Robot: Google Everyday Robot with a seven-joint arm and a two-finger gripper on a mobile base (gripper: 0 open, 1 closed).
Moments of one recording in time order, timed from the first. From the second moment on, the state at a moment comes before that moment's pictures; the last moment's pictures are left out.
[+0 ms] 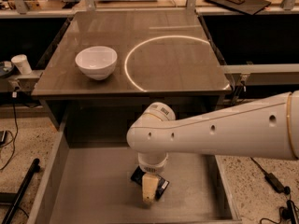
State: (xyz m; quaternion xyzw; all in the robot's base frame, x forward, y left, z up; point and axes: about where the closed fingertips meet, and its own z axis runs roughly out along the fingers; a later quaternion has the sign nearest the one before) arm 0.434 -0.022 0.582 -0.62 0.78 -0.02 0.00
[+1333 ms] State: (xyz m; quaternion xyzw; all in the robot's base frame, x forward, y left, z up) arm 0.429 -0.026 0.569 -0.62 0.78 -0.02 -0.01
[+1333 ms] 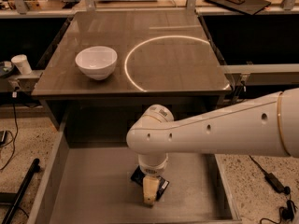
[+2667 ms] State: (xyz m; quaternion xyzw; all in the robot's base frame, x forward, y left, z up) arm 0.429 -0.026 0.569 -0.62 0.78 -0.02 -0.01
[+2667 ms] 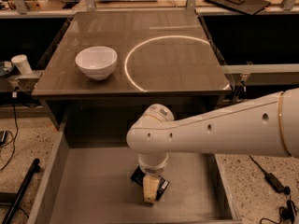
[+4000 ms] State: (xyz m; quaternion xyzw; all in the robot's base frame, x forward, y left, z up) arm 0.429 -0.026 0.594 -0.62 0.78 -0.02 -0.01
